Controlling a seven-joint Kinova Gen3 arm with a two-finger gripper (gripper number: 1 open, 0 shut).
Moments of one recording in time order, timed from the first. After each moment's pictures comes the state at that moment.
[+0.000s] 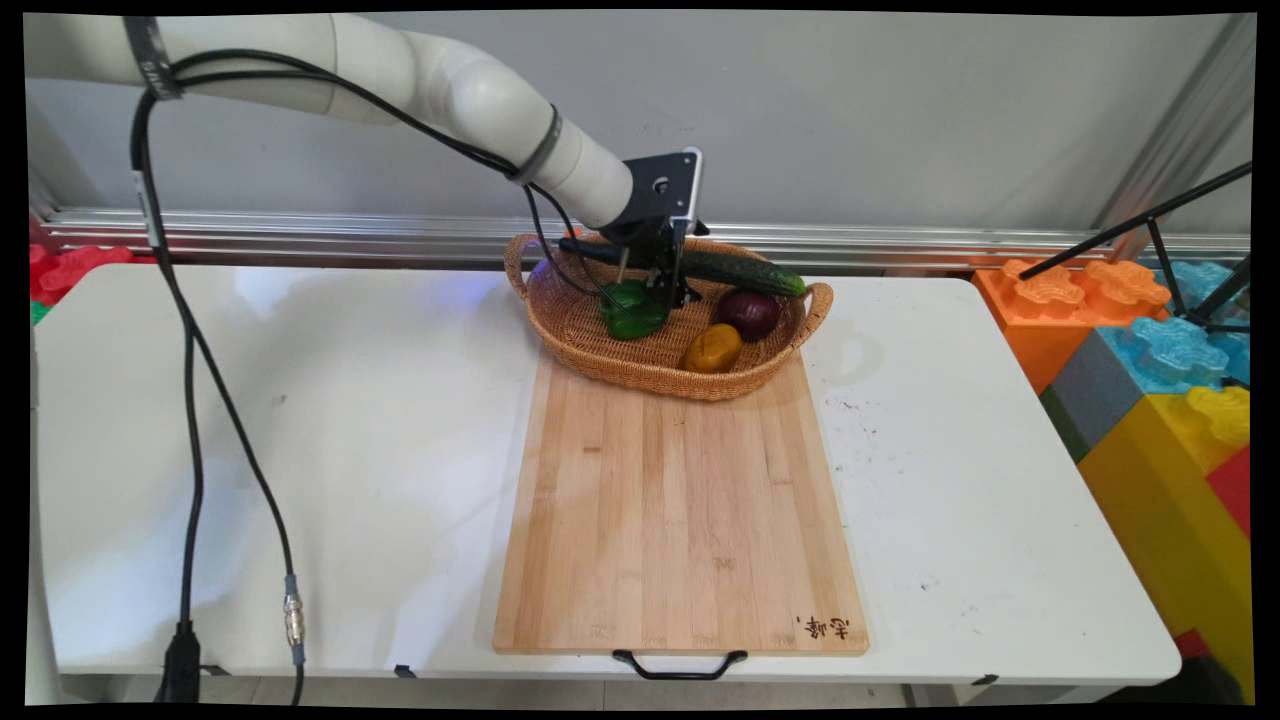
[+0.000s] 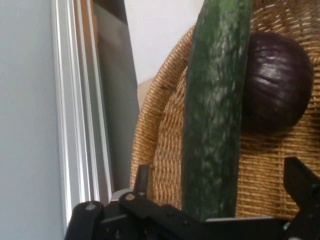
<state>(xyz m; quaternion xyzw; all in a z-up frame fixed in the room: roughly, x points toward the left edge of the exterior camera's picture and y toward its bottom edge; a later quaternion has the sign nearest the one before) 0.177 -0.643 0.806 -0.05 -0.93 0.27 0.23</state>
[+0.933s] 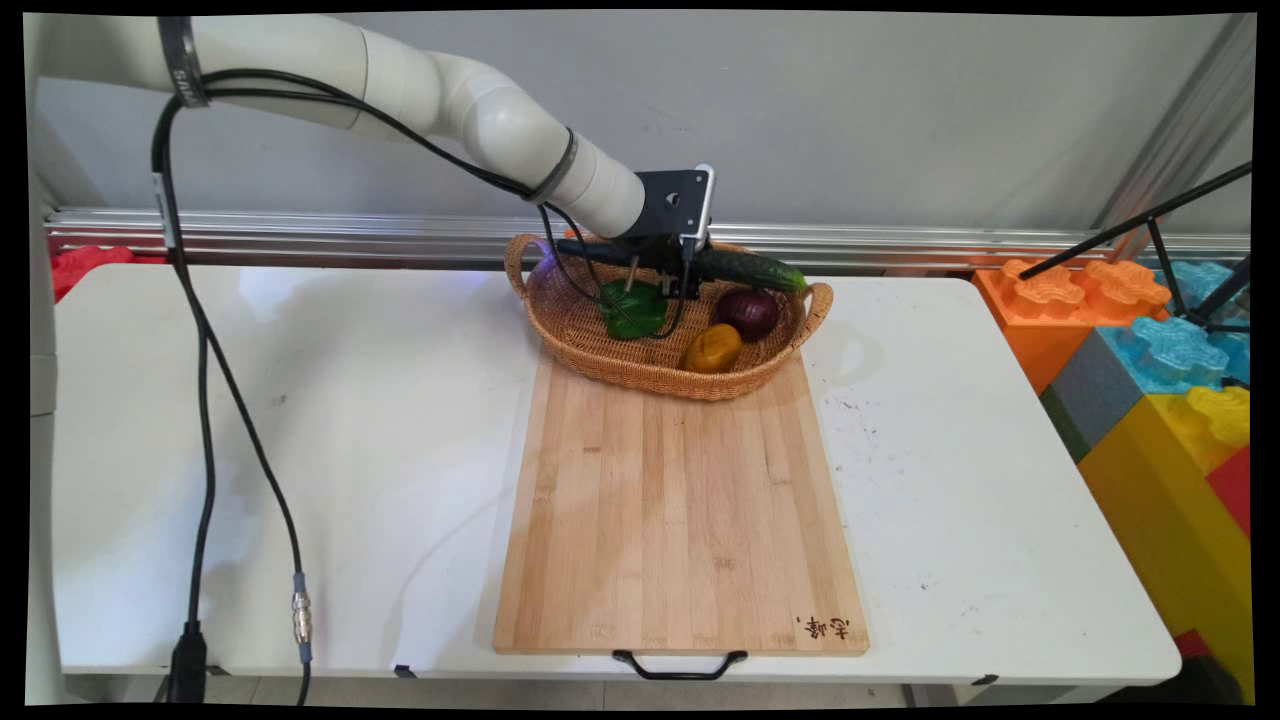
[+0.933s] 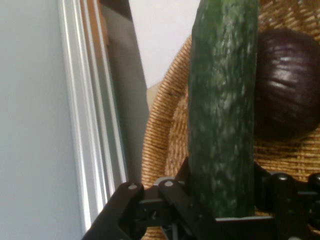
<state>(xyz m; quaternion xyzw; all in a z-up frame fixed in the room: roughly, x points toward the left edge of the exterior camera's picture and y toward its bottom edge) 0.166 -0.644 0.795 -0.07 -0.93 0.30 0.21</state>
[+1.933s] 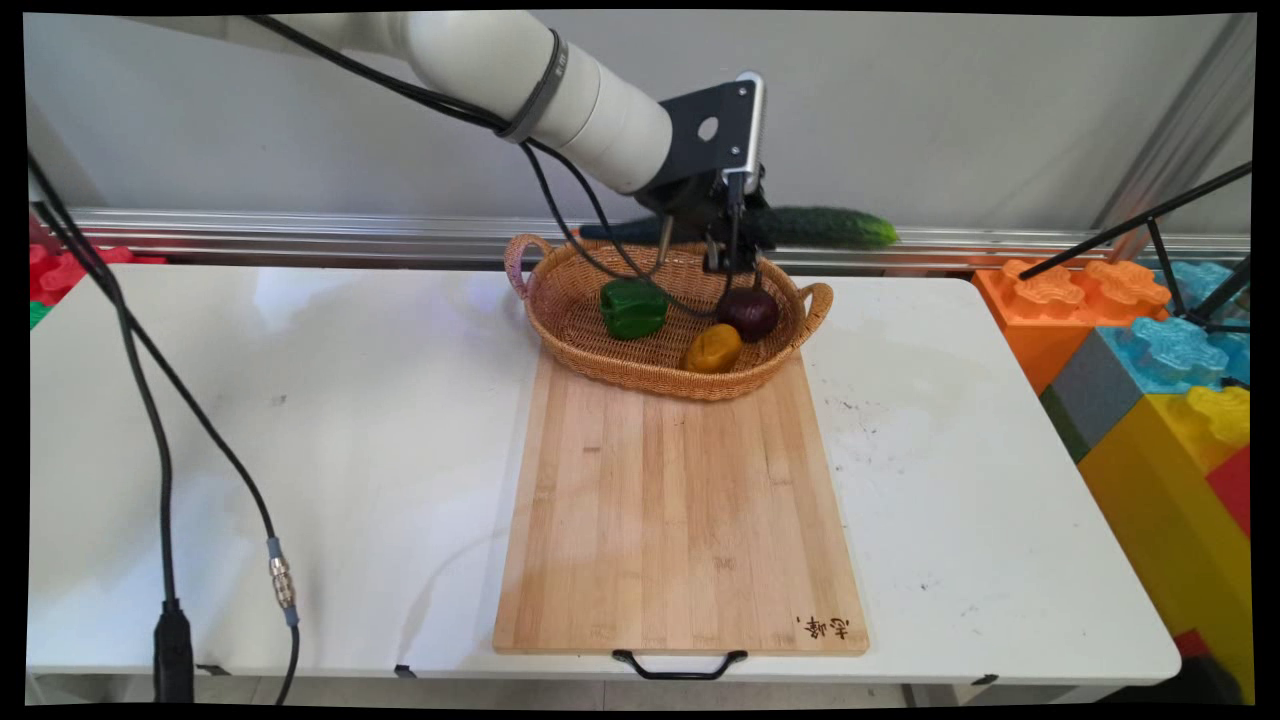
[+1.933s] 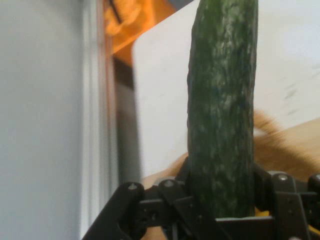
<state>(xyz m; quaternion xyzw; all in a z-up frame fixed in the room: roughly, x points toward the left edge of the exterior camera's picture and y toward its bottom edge) 0.122 -0.547 0.907 -0.06 -0.91 0.29 0.28</state>
